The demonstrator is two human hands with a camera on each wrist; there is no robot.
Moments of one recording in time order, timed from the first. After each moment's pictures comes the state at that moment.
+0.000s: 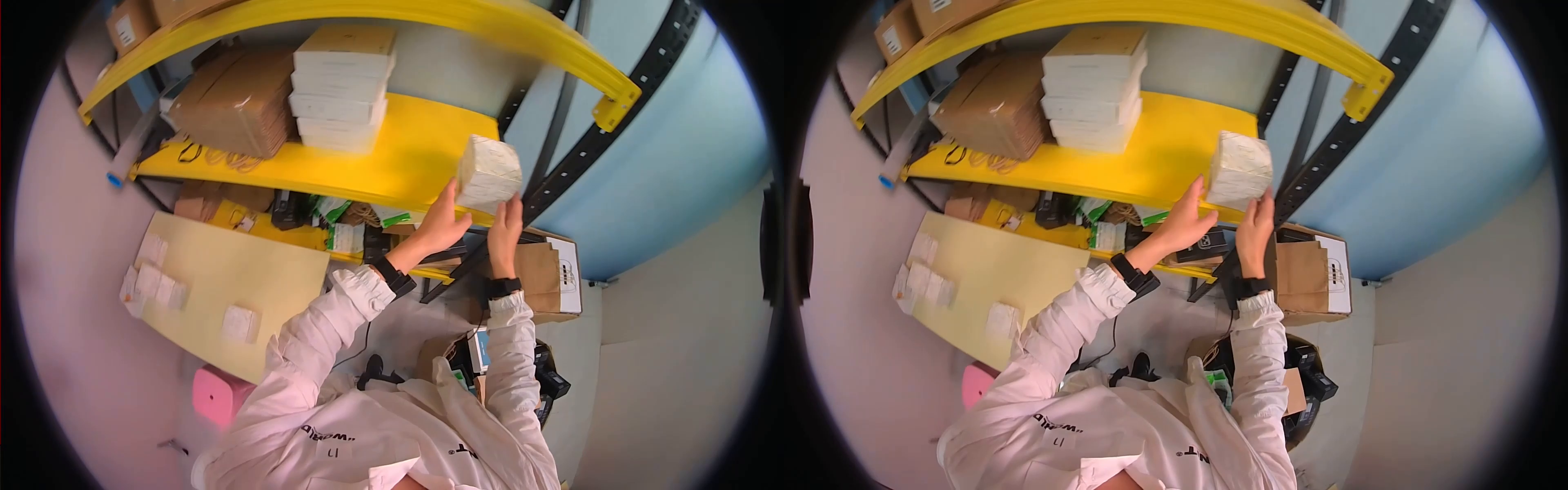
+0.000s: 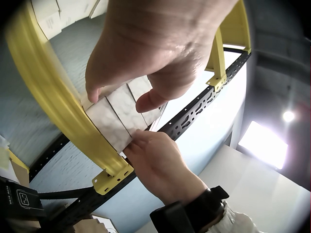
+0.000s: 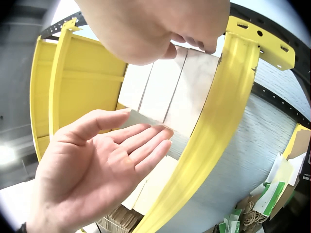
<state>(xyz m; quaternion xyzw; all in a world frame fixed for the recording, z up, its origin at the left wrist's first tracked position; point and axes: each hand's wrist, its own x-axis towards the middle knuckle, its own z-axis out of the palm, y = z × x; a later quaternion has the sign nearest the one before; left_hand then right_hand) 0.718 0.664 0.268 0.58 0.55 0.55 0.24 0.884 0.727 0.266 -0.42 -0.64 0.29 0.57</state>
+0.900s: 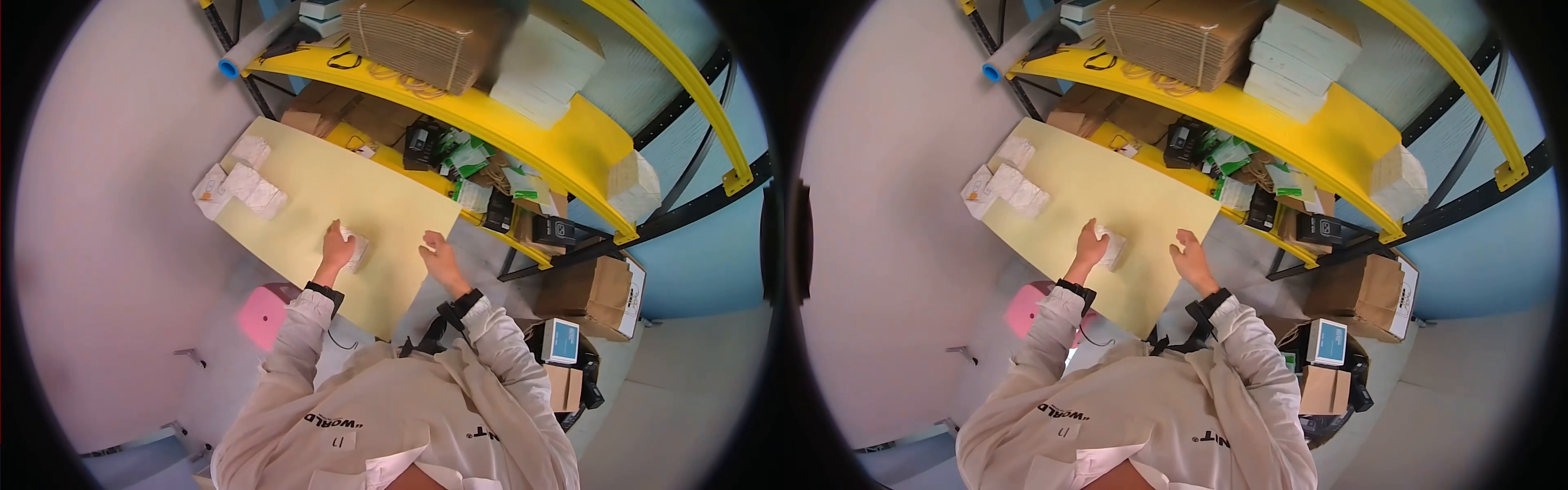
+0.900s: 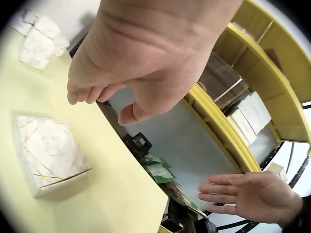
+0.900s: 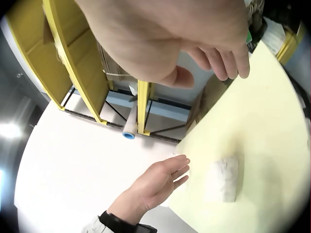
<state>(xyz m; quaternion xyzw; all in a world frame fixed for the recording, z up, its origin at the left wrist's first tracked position) 0.352 0.195 0.064 0.26 0.90 0.32 0.13 0.589 0.388 0.071 -0.32 -0.75 0.54 0.22</state>
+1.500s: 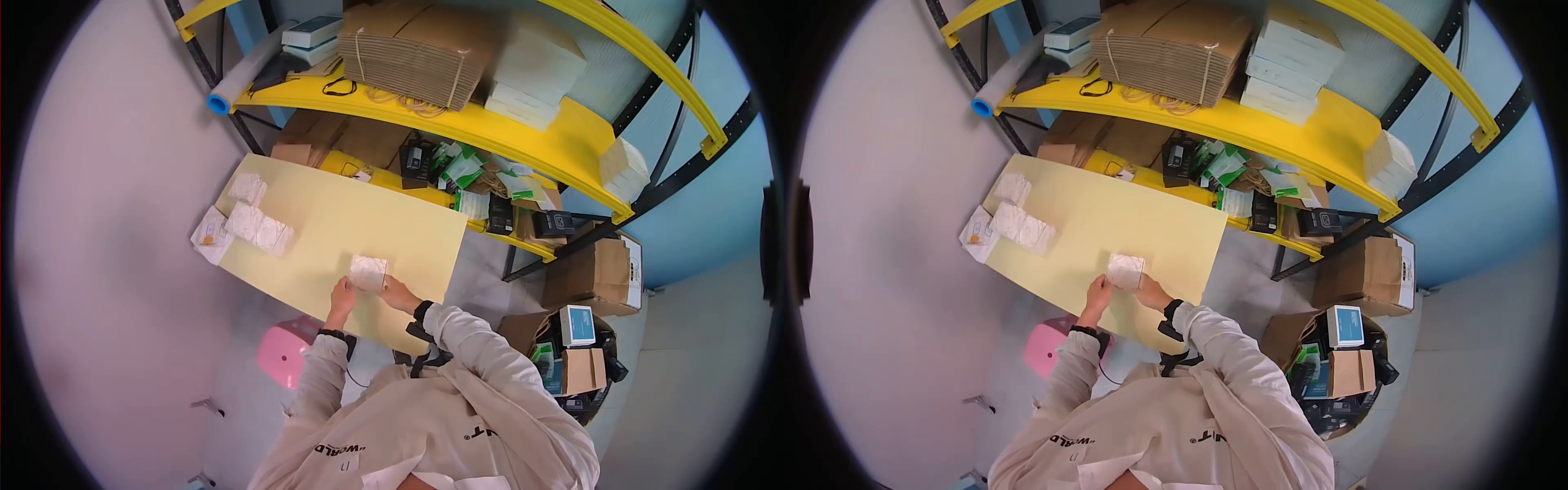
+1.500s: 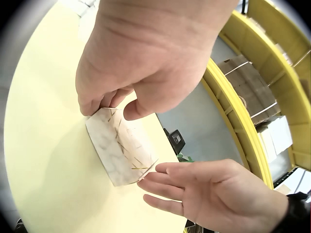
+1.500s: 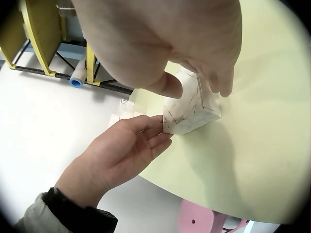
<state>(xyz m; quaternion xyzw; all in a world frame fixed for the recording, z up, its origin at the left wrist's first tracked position) 0.320 0.106 -0.024 0.21 0.86 0.35 0.31 0.488 0.255 0.054 -0.27 -0.72 0.63 0.05</state>
